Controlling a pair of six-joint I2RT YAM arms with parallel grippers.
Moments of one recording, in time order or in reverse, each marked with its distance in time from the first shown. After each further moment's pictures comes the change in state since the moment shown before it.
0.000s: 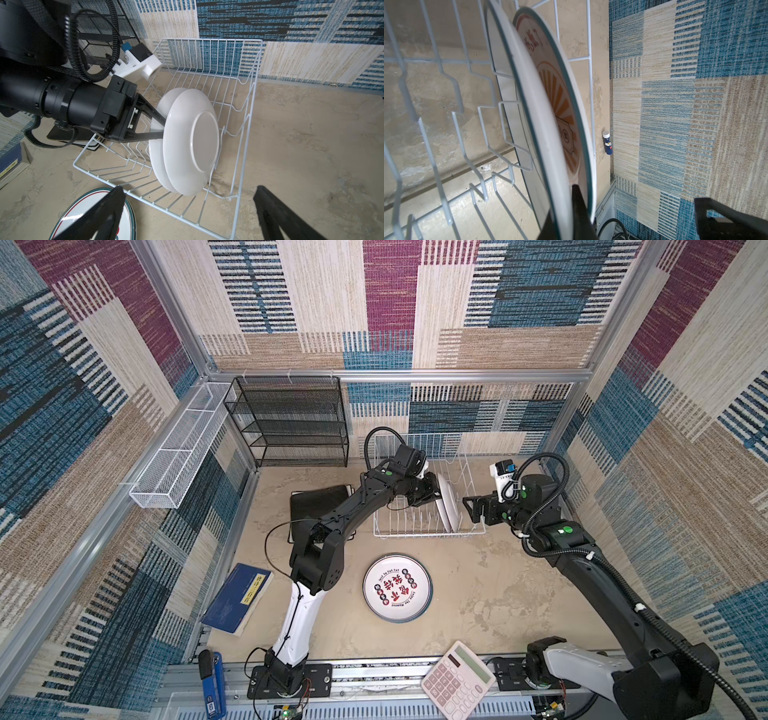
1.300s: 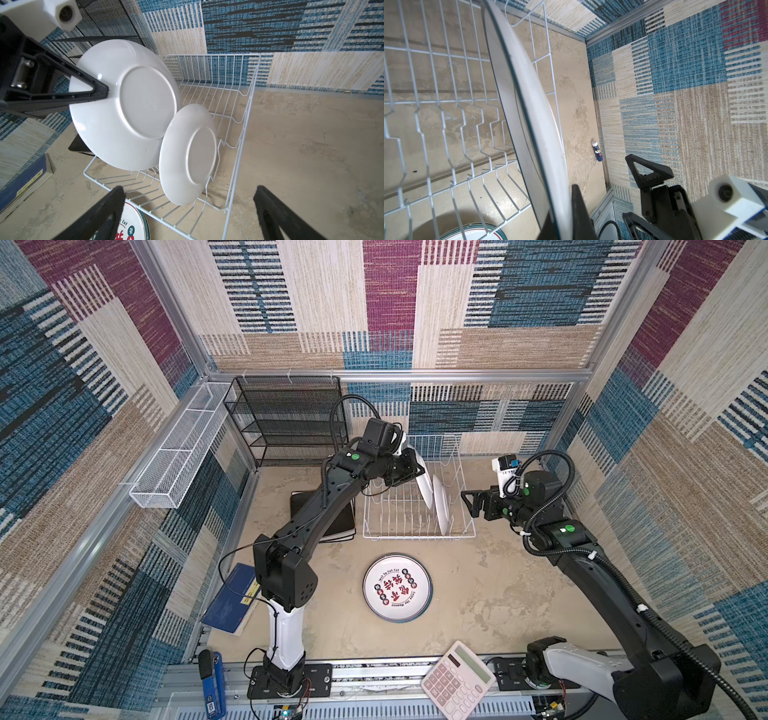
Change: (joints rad) left arm 0.070 -0.275 0.023 -0.177 -0.114 0.094; right arm 0.000 0.008 0.034 0.035 -0.053 0.071
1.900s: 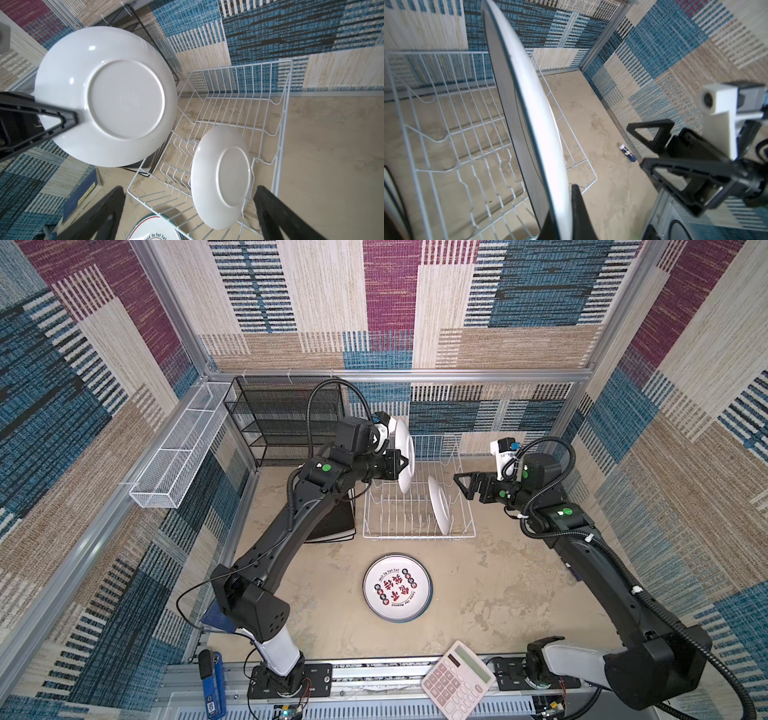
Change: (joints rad) left arm 0.015 -0.287 -0.237 0.096 -0.098 0.486; right arm 0.000 0.112 0.174 0.012 -0.134 0.166
